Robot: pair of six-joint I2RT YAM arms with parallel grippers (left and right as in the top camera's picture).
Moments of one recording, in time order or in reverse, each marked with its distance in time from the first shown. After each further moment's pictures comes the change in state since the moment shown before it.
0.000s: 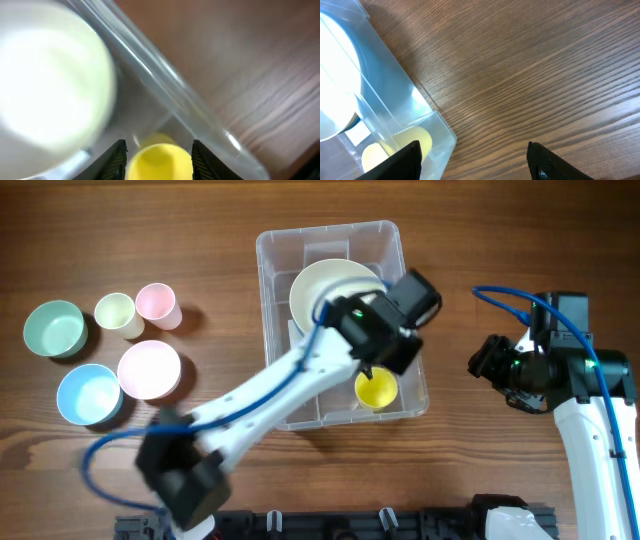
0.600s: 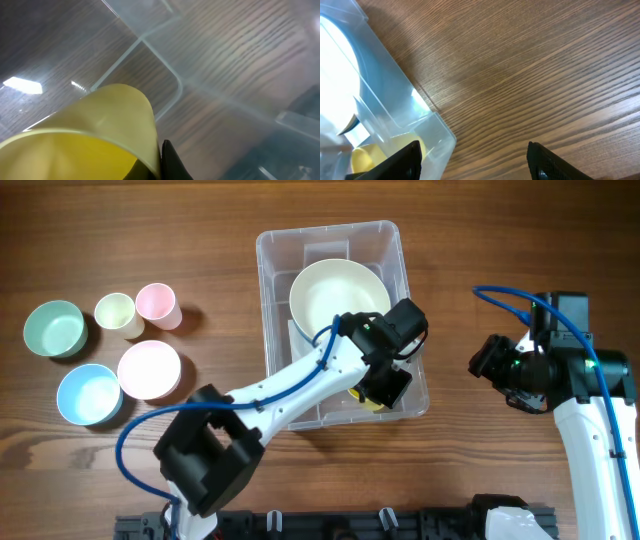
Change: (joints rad) left arm -0.019 0.106 -0.174 -0.039 0.257 -0.014; right arm 0.000 0.000 0.000 0.000 0.007 0.011
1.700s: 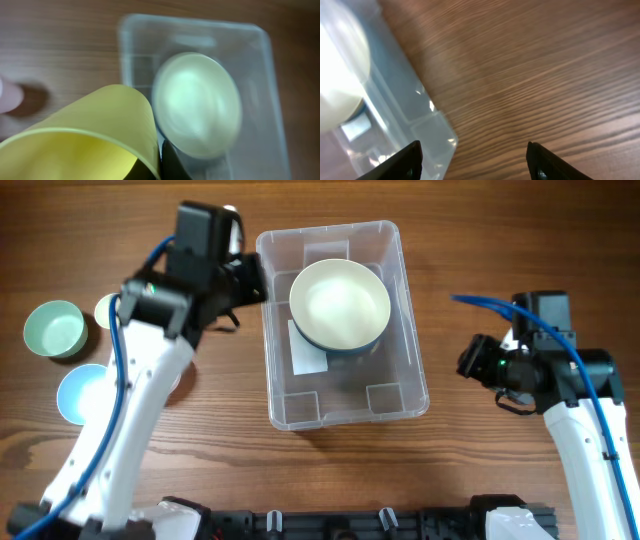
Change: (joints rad) left arm 0.553 -0.468 -0.001 0.008 -0.211 -0.164; right arm 0.074 -0.005 0.000 0.031 0.045 -0.008
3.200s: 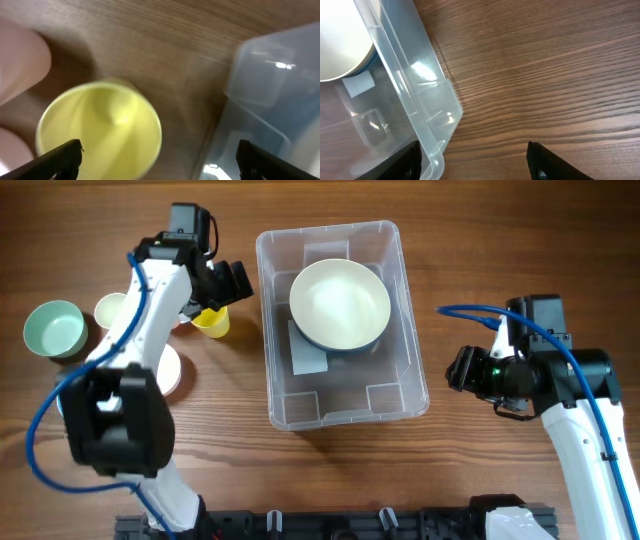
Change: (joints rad) left arm 0.256 0.432 -0.011 0.040 0.019 -0.029; right arm 0.041 -0.001 0.000 -0.075 -0.105 -0.123
